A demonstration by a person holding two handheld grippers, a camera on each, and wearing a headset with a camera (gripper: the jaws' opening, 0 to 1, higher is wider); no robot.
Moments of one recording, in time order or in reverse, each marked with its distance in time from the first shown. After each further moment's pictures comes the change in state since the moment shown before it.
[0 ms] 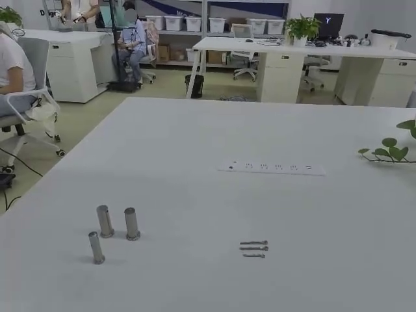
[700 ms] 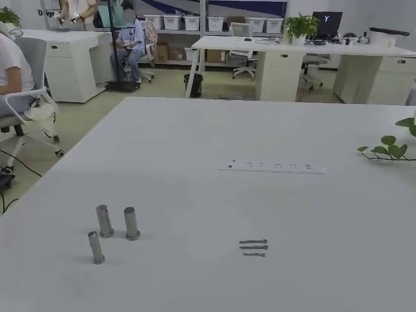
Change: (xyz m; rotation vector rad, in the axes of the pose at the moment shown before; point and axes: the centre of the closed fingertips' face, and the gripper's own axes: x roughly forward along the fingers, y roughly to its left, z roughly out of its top) left arm 0.002 0.001 -0.005 0.009 0.020 0.007; right arm 0.003 0.006 -0.003 -0.007 0.010 0.023
